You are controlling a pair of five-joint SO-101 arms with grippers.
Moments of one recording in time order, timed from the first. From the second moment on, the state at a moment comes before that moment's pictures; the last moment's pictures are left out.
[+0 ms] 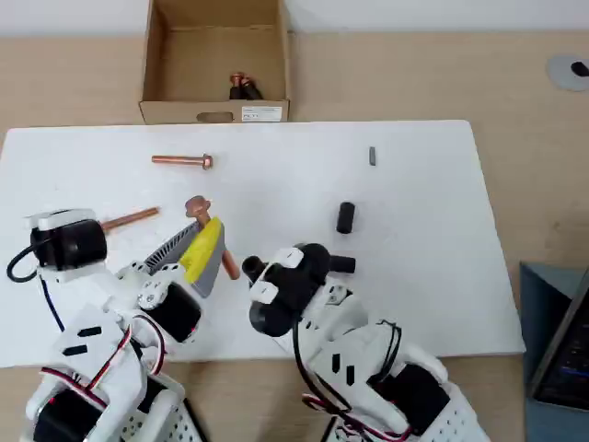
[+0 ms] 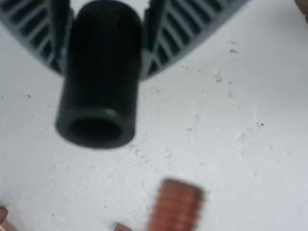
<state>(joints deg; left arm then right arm) 25.1 -104.3 62.7 54.5 29.8 -49.0 -103.6 78.7 60.4 -2.6</state>
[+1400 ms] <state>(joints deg) 27.5 -104.4 75.0 45.8 25.5 -49.5 -103.6 78.9 60.5 -2.6</state>
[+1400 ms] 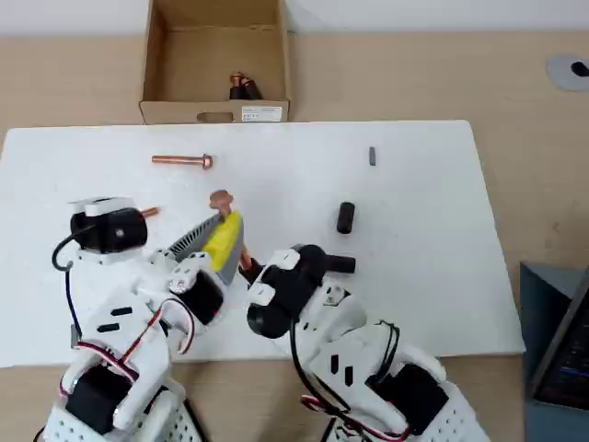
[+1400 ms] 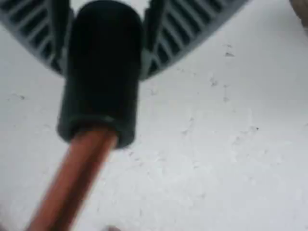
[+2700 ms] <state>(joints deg) 36.3 -104.2 69.9 64.7 25.5 -49.2 -103.6 78.8 60.4 -2.7</state>
